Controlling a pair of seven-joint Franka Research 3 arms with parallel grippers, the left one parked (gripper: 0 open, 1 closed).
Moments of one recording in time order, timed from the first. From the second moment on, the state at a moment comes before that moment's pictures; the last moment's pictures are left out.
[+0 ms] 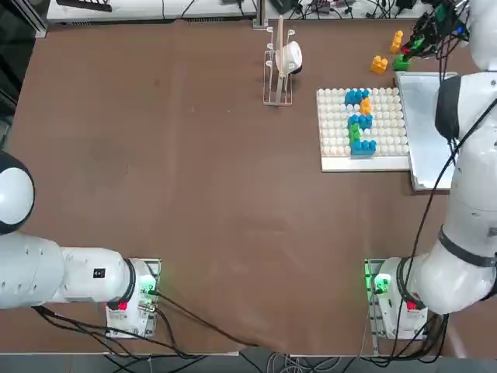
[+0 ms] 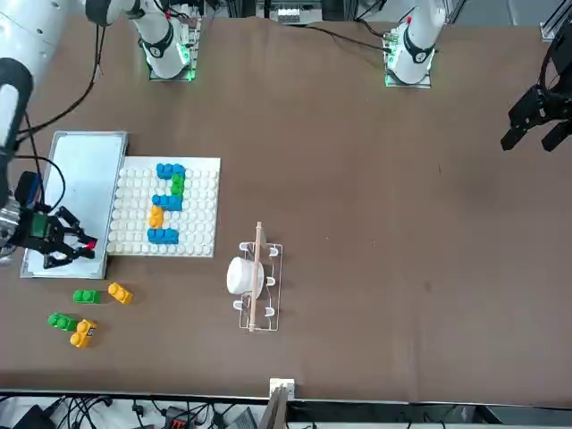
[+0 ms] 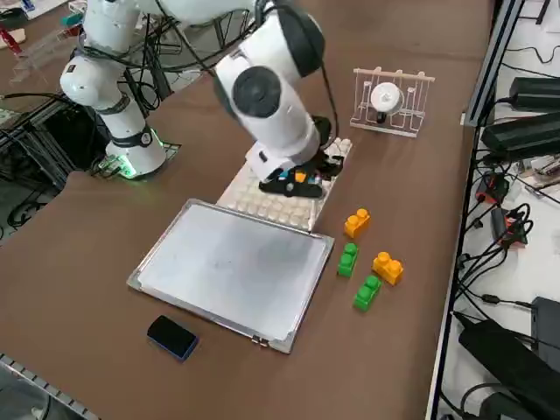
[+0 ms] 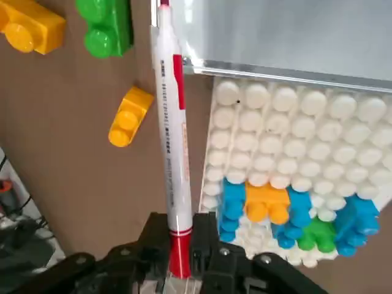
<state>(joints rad) 0.30 0.71 -0.89 -1.50 1.06 1.58 0.70</state>
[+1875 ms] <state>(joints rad) -0.20 0.80 -0.83 -1.69 1.19 1.09 0.26</state>
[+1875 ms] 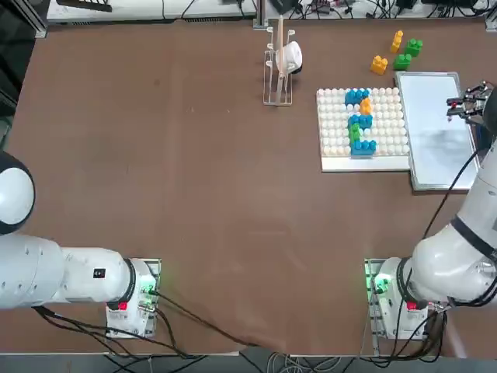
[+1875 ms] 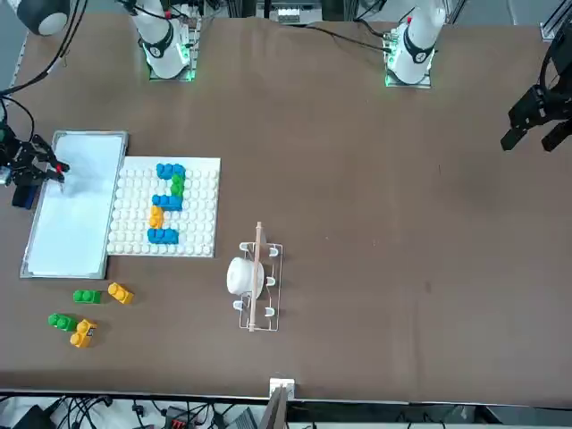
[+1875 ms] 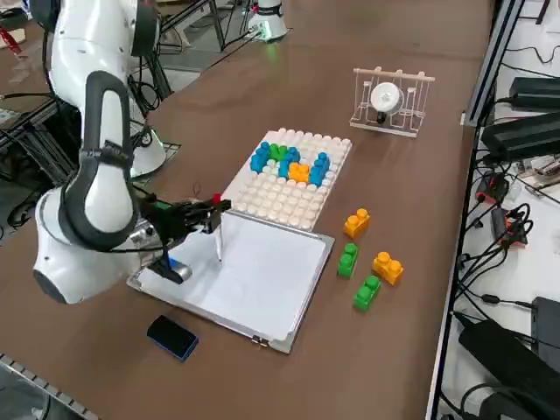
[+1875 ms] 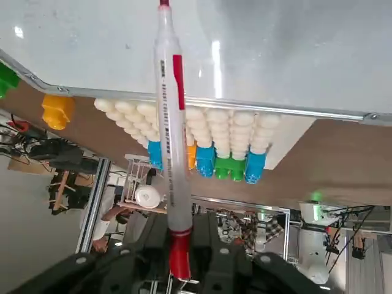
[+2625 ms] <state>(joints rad) -0.24 0.84 -0.80 -1.69 1.20 1.09 0.24</state>
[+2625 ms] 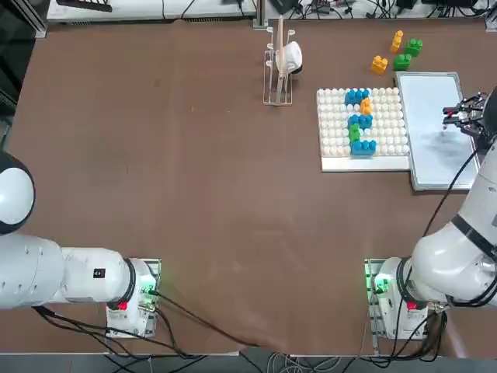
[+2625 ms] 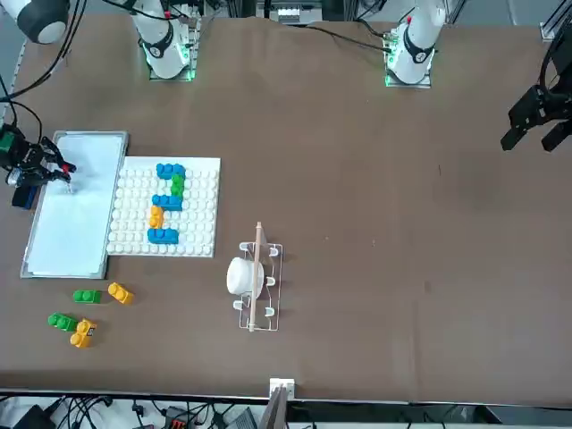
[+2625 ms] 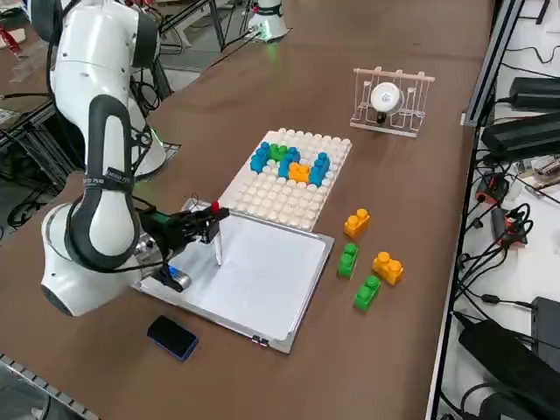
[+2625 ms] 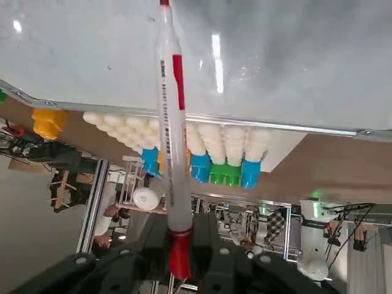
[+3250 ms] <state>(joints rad) -0.24 0.85 -0.78 -1.72 1.23 1.09 0.22</state>
